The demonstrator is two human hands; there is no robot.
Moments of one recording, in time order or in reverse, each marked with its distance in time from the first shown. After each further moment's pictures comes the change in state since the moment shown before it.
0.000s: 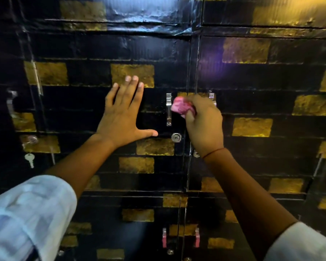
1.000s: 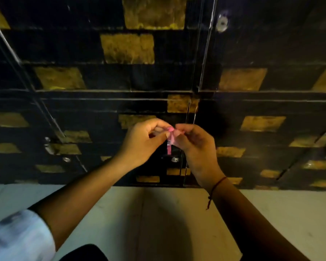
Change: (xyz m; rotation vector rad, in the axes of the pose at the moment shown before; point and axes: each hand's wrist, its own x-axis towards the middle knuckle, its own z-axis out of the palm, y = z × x) left_hand -0.255 0.144 0.081 -1.237 -0.480 -0.488; right_hand -0.307 0.044 0.065 0.878 -0.301 0.780
